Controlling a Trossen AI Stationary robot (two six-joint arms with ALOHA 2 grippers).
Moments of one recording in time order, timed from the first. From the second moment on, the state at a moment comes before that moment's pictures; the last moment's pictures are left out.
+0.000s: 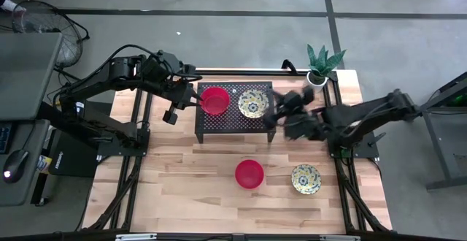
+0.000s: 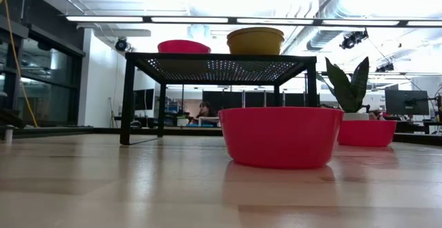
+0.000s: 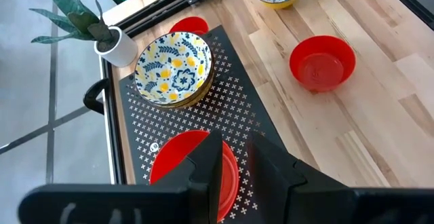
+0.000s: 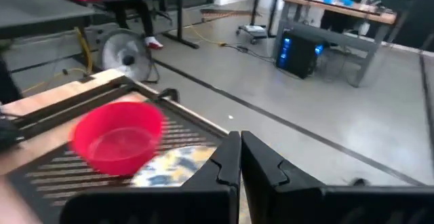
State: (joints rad) left arm 0.16 1.28 1.74 -1.15 0.12 0.58; right arm 0.26 1.32 1.28 -0.61 1.14 0.57
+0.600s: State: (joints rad) left arm 0.16 1.20 1.52 -0.81 0.21 0.52; right arm -0.02 1.05 1.28 -1.57 0.59 0.91
